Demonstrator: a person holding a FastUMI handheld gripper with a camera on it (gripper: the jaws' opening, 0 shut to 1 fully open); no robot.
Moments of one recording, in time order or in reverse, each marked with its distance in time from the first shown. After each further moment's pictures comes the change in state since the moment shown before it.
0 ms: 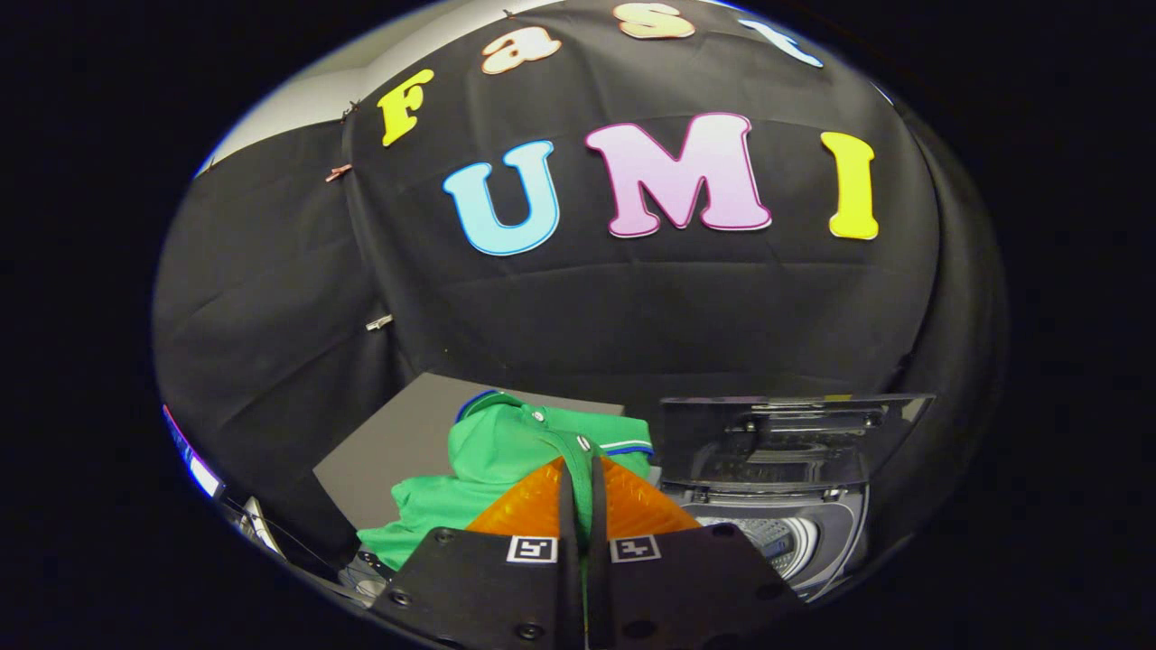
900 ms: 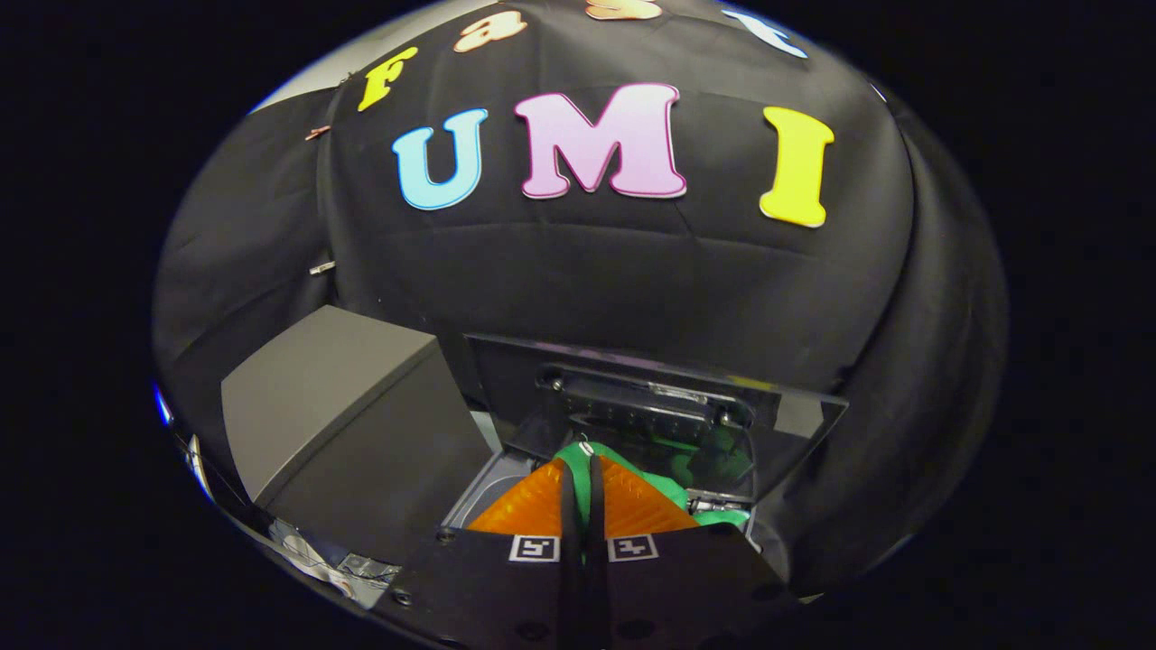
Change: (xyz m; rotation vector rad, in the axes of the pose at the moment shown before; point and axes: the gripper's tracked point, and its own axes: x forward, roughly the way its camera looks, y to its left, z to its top) arm -0.001 -0.196 -0.046 -0.132 0.069 -0.120
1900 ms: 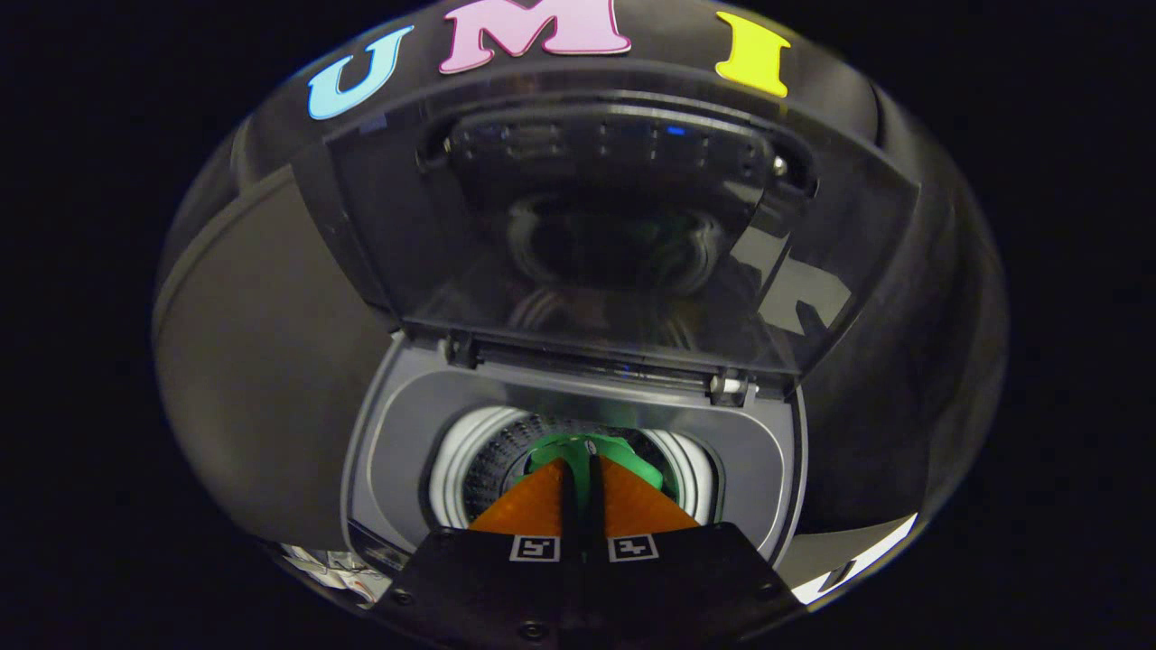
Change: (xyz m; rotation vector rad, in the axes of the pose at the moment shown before) arm 0.095 -0.030 -0.182 0.067 0.337 -0.238
